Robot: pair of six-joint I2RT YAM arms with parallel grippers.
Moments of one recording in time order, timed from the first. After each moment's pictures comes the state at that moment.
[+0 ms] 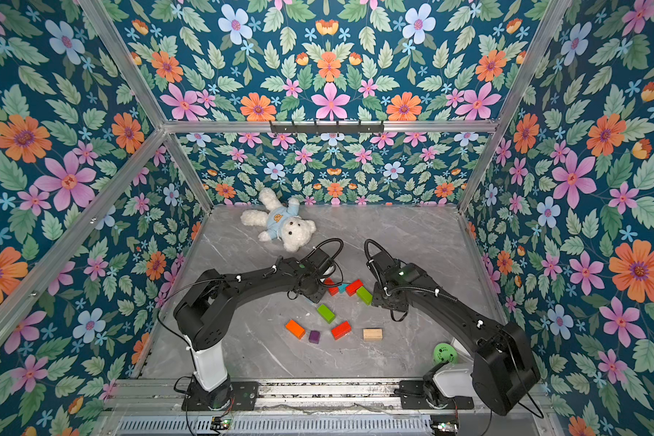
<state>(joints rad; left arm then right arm) -0.80 1.86 1.22 -0.63 -0.15 -0.10 0.57 1.33 0.99 -0.96 0.11 0.77</state>
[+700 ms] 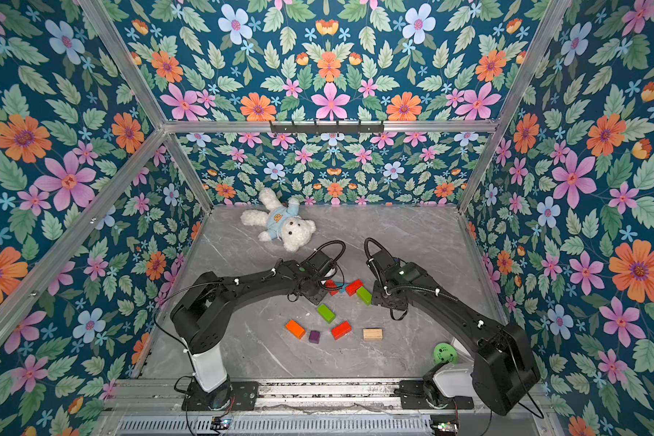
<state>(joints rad) -0.82 1.85 1.21 -0.60 -0.18 -0.04 0.57 1.33 1.00 -0.96 0.10 0.76</state>
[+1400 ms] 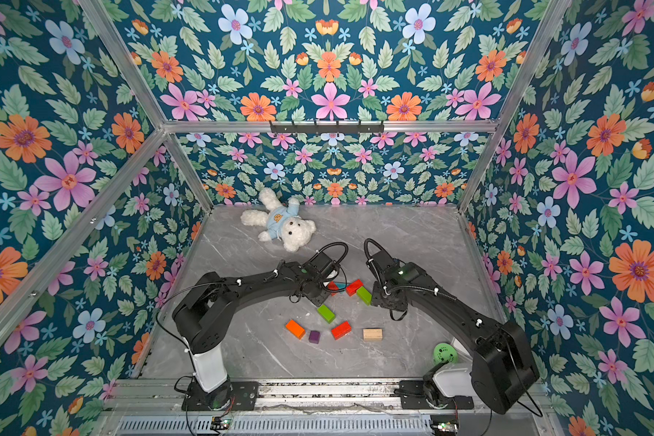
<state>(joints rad) -0.85 1.86 1.21 -0.58 -0.16 -0.02 0.56 1.34 0.99 -0.96 0.09 0.76</state>
